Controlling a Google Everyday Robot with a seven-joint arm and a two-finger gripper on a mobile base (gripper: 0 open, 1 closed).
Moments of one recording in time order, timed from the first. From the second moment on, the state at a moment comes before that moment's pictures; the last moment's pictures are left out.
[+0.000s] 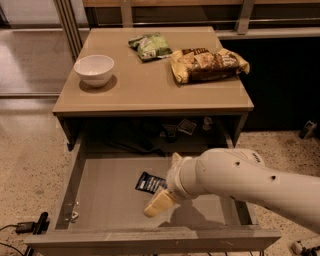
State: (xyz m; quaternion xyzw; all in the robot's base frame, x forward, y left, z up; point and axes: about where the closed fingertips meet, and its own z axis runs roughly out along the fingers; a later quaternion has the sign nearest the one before) arm 0.453 -0.009 0.677 -0.50 0.80 0.12 0.30
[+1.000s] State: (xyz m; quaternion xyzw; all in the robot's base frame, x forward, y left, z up) arm 0.483 0.002 0.633 -0.50 0.80 0.10 0.32
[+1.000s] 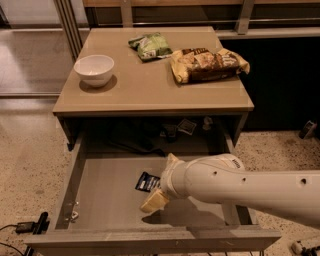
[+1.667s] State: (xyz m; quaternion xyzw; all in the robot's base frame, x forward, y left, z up) arm 0.502 0.008 0.604 -0.50 0.79 0.15 0.32
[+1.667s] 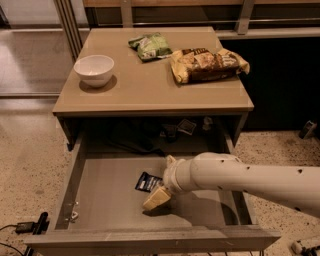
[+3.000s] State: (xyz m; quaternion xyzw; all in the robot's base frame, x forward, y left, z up) arm 0.506 0.000 0.592 -0.50 0.78 0.18 0.31
